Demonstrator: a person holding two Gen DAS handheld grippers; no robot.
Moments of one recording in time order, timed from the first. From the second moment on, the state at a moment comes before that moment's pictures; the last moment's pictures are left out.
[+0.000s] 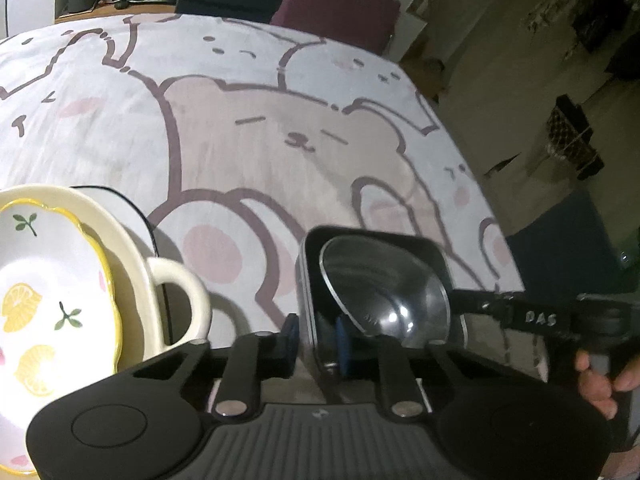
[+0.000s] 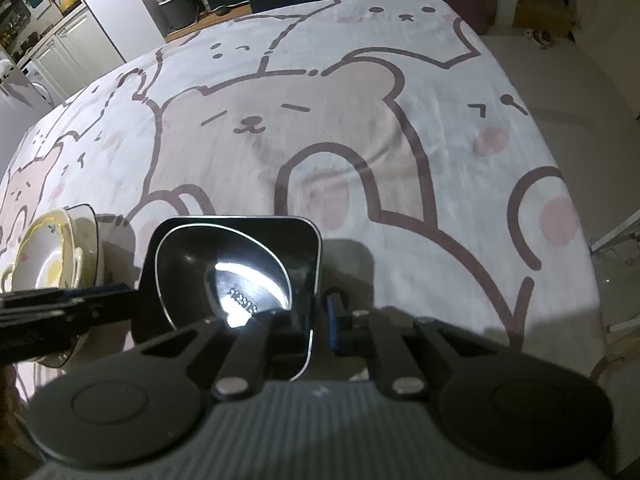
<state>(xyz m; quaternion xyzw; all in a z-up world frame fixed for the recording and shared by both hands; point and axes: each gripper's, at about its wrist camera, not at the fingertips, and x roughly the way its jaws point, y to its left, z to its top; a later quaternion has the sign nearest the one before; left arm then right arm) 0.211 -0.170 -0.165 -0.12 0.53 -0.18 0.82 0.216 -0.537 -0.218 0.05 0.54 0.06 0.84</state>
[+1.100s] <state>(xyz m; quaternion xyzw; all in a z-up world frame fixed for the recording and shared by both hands) 0.227 -0.186 -0.181 -0.08 0.54 -0.18 0.82 0.220 -0.528 -0.225 0.05 0.55 0.06 0.83</state>
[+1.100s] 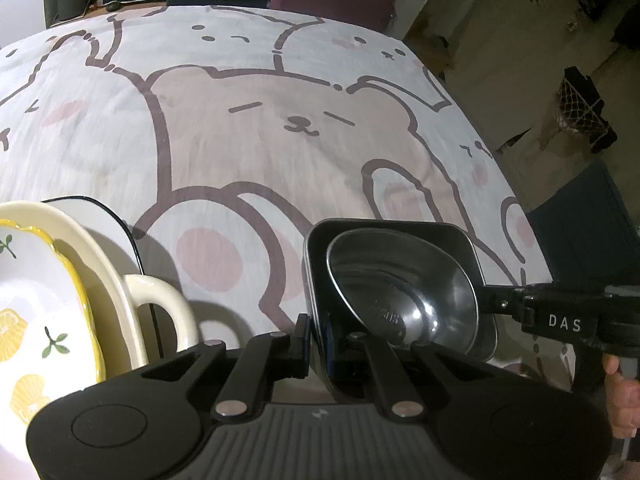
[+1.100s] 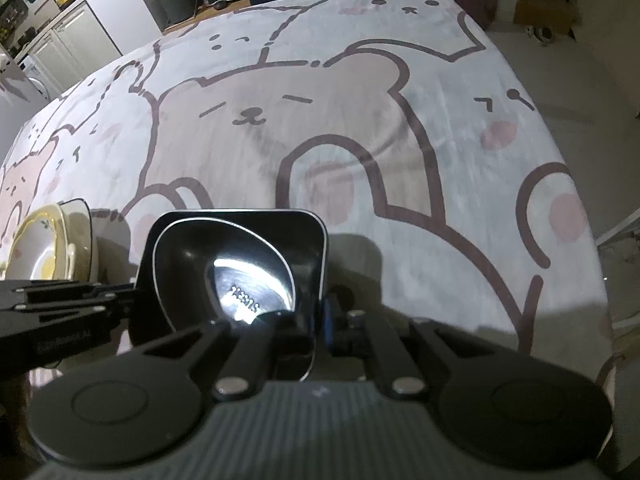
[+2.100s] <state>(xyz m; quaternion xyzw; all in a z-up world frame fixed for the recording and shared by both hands) 0.188 -0.087 -0.064 -0.10 0.44 -0.14 0.88 0.178 -0.471 -0.129 0.08 0.42 0.12 0.90</state>
